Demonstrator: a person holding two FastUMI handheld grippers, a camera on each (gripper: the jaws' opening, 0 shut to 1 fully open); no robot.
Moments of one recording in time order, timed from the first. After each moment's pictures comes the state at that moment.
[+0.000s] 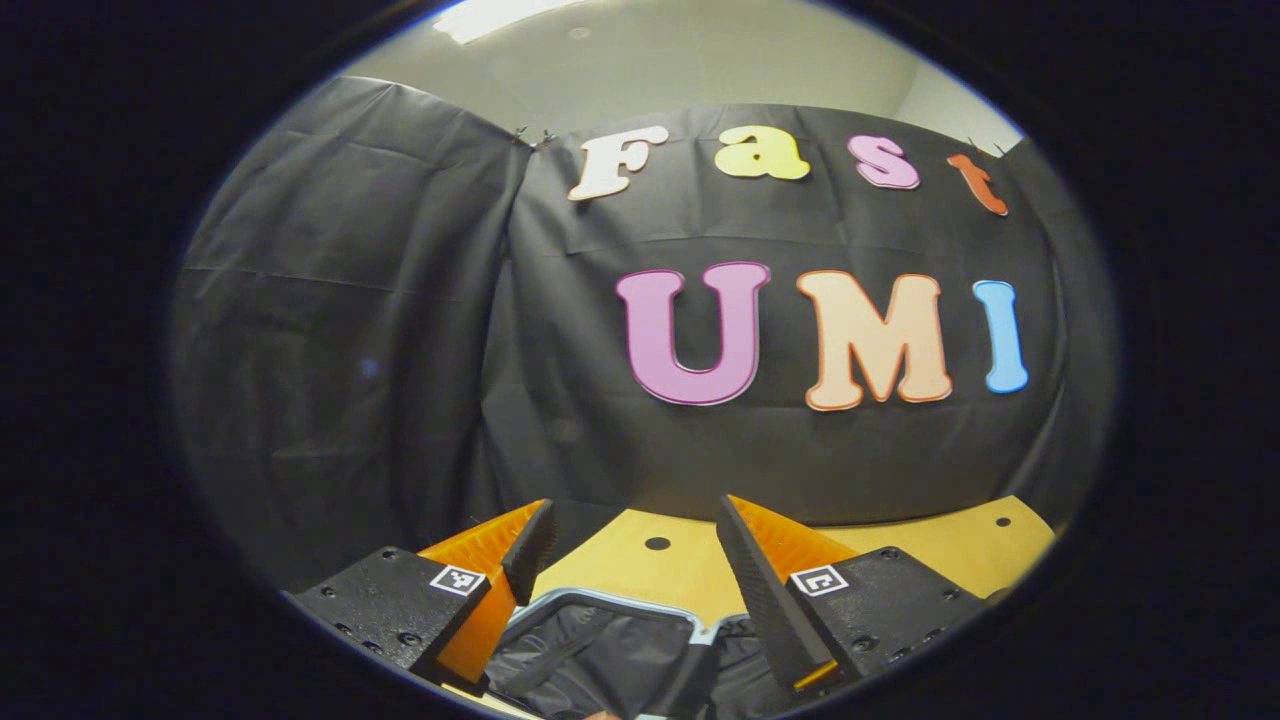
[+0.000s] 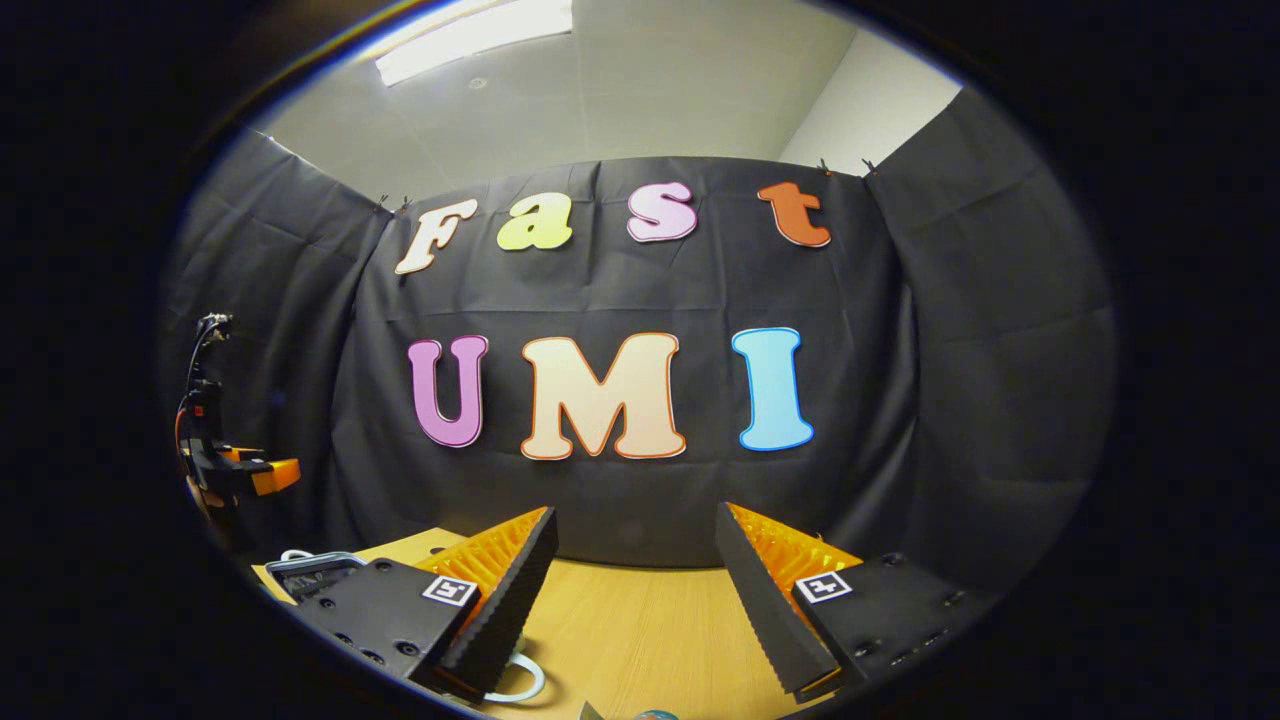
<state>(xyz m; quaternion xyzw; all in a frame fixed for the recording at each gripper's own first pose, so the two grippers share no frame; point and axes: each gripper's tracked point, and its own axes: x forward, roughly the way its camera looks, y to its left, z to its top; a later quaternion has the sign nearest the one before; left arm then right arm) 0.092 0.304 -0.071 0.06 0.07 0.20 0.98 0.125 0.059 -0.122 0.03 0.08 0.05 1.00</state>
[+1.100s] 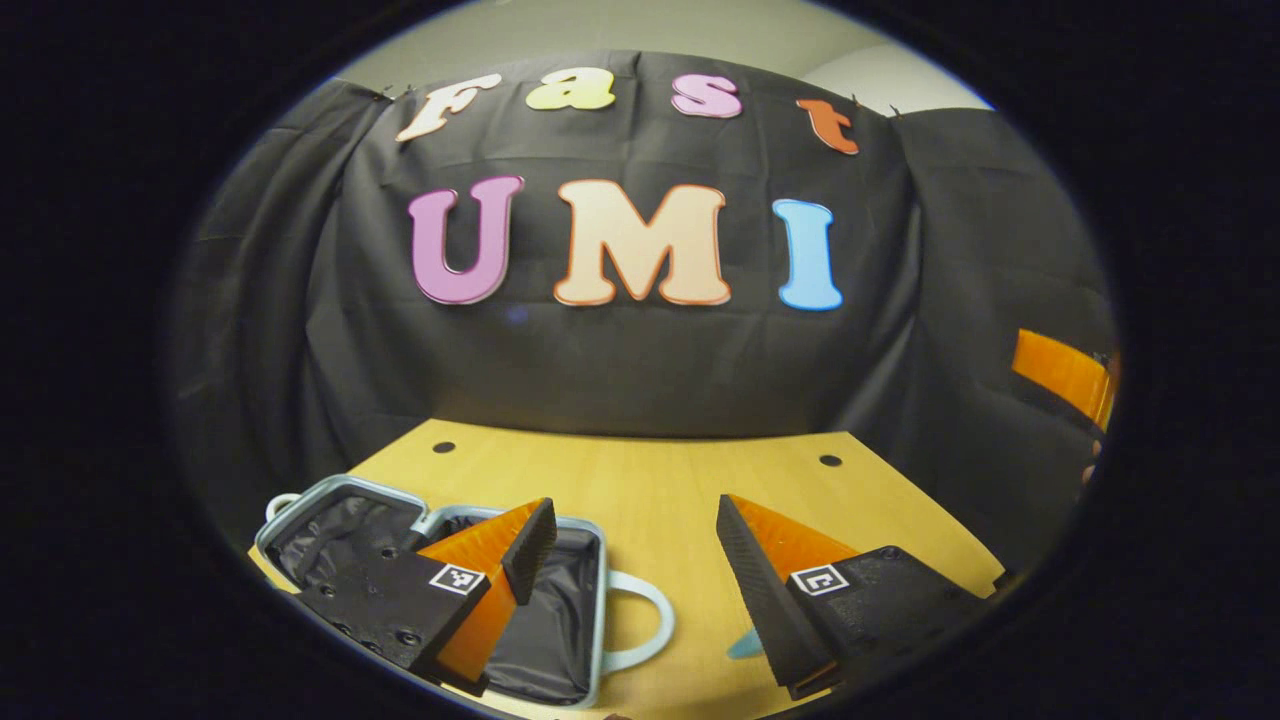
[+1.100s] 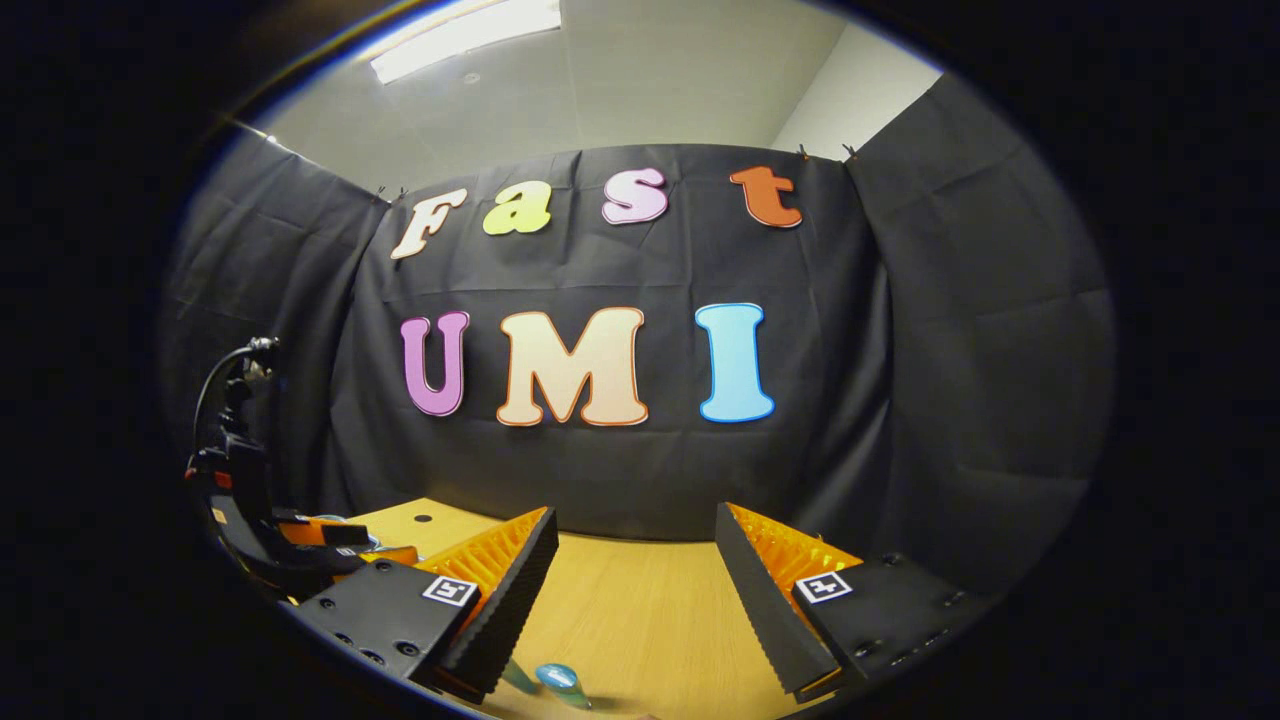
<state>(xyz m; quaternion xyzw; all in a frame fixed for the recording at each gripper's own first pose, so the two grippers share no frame) 0.076 0.009 -0.208 0.01 0.20 0.00 0.98 0.081 -0.035 -0.158 0.02 0.11 0.05 0.99</state>
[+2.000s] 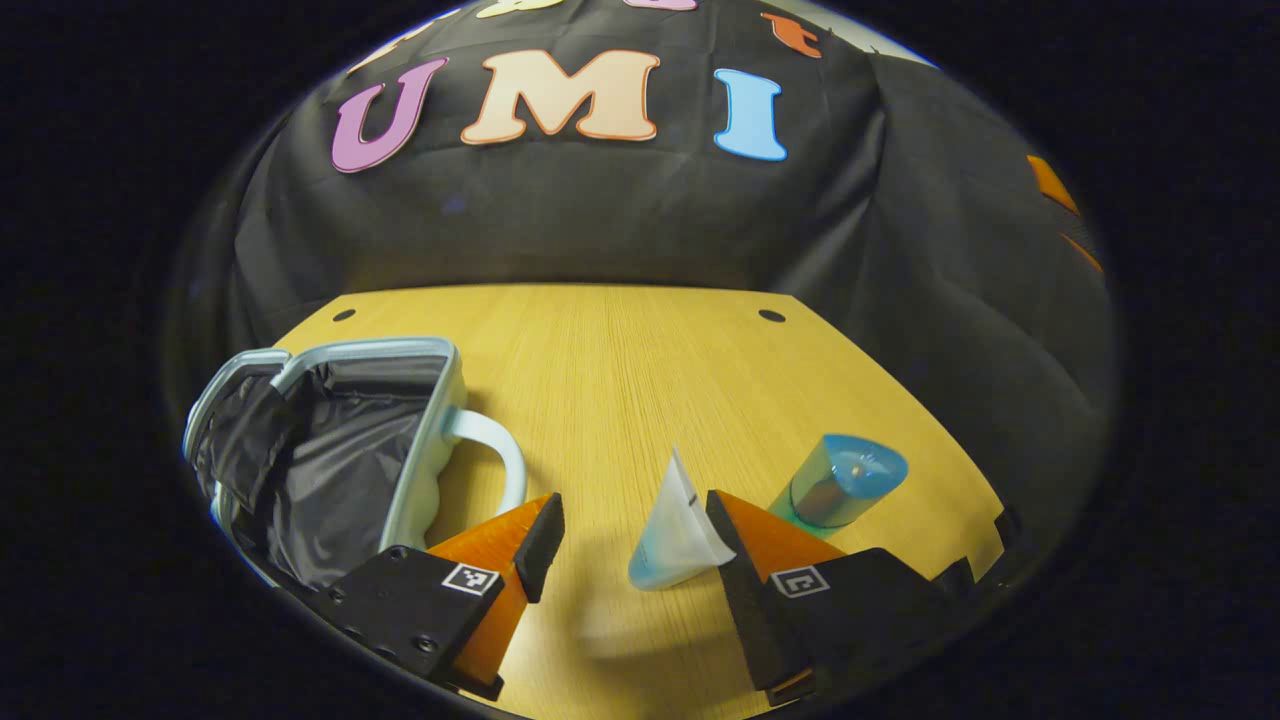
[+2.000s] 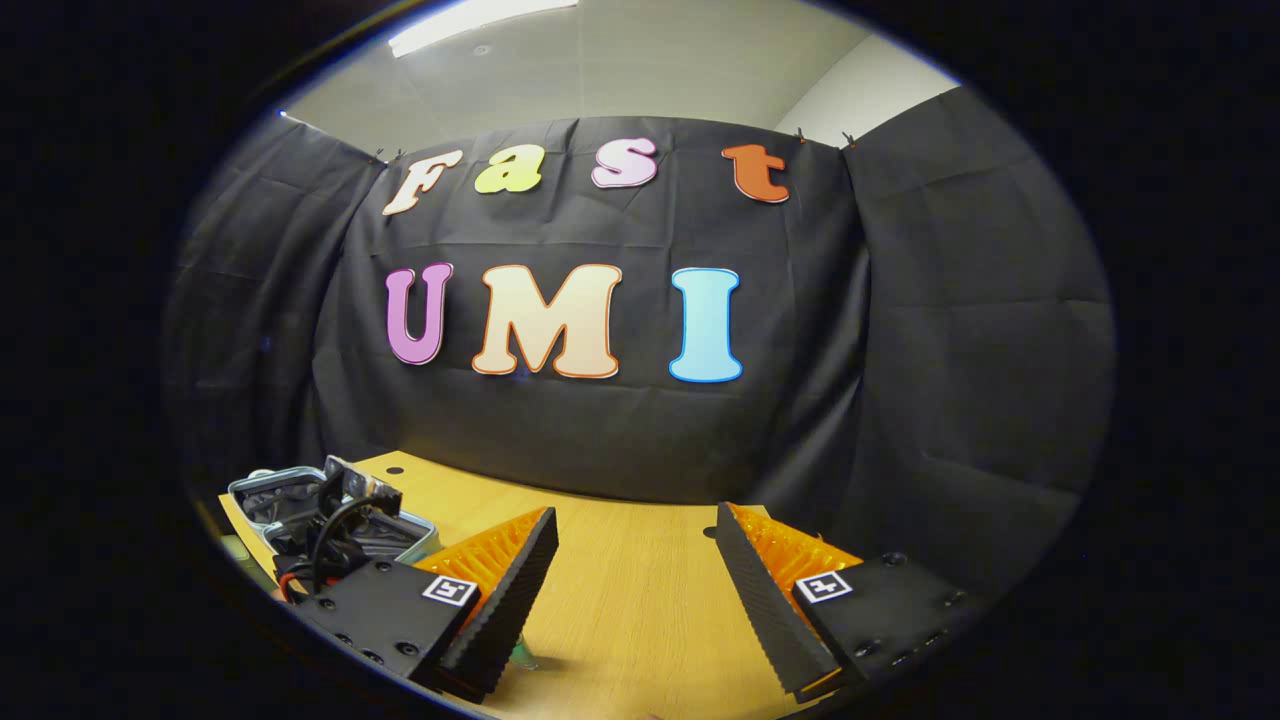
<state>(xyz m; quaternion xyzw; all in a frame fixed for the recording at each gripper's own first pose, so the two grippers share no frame) 0.033 -0.070 -0.382 -0.02 0.37 -0.06 0.93 0.051 -0.071 -0.194 -0.03 0.16 0.03 0.99</state>
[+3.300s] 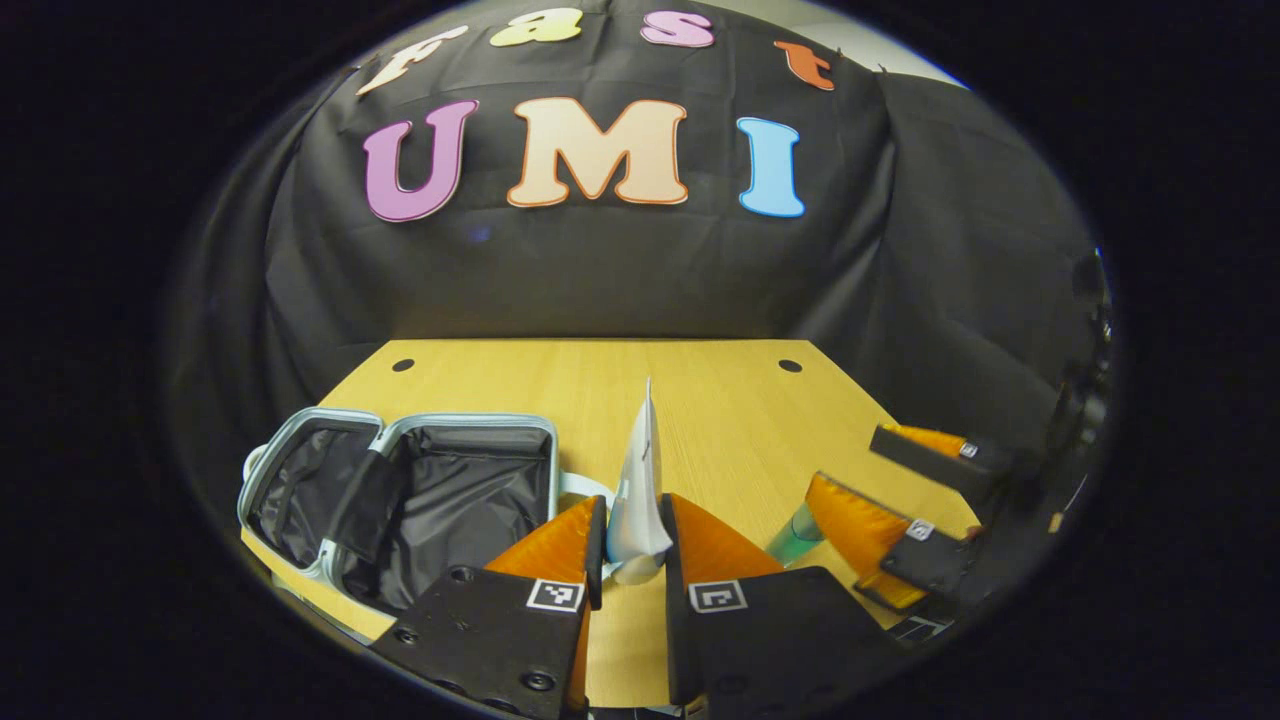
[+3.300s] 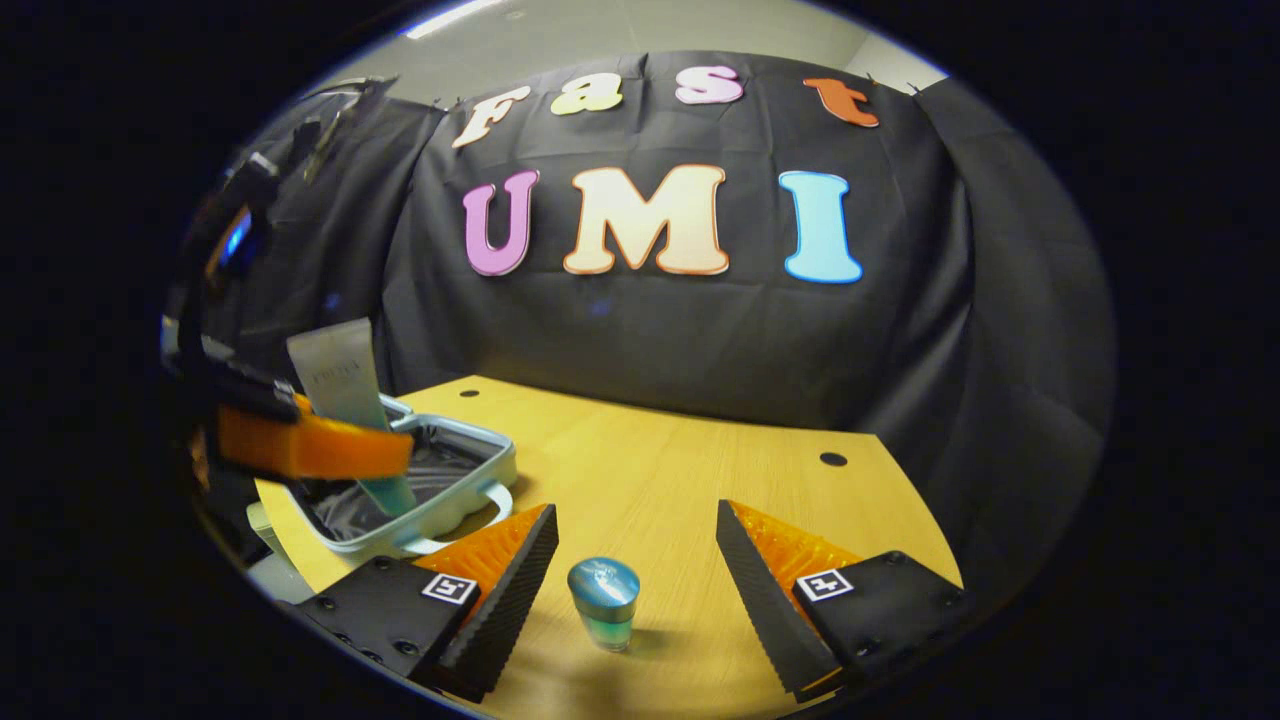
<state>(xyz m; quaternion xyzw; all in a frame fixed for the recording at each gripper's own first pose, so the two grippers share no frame) 0.016 -0.001 -0.249 0.00 0.32 -0.04 0.95 0.032 0.036 -0.364 -0.02 0.27 0.14 0.95</state>
